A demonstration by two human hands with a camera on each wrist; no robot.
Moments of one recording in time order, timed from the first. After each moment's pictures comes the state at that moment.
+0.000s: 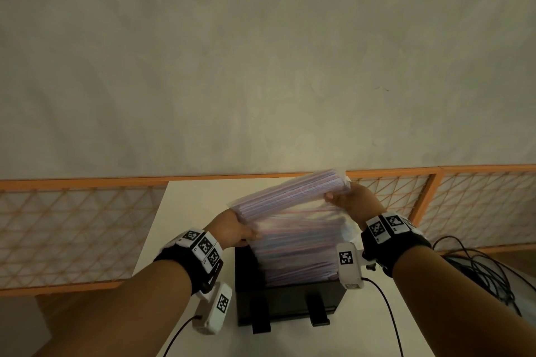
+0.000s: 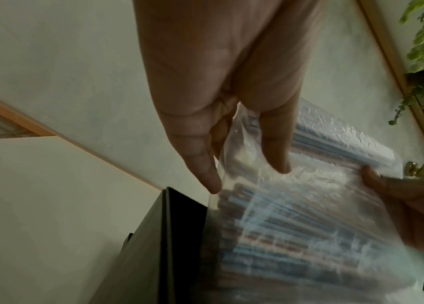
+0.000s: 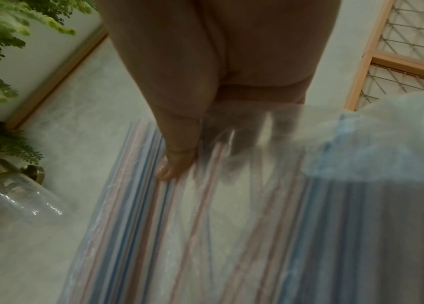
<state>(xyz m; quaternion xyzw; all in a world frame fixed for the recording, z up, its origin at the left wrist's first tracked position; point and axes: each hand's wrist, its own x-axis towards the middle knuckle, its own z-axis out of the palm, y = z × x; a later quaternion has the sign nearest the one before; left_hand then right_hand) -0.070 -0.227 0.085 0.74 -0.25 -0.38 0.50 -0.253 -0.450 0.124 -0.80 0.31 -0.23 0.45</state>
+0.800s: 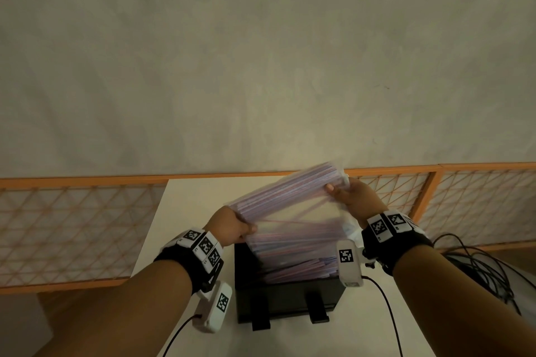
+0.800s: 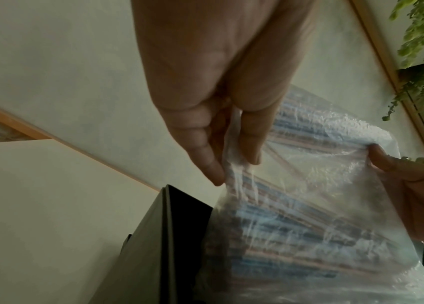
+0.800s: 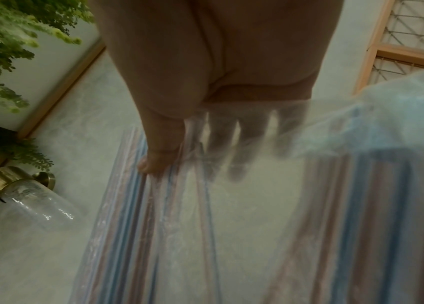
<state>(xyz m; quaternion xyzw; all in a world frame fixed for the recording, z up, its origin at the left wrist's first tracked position) -0.073 -0.226 0.085 0.76 -0.25 -0.32 0.50 -0.251 -0.458 0.117 -0.79 0.27 -0.25 0.50</state>
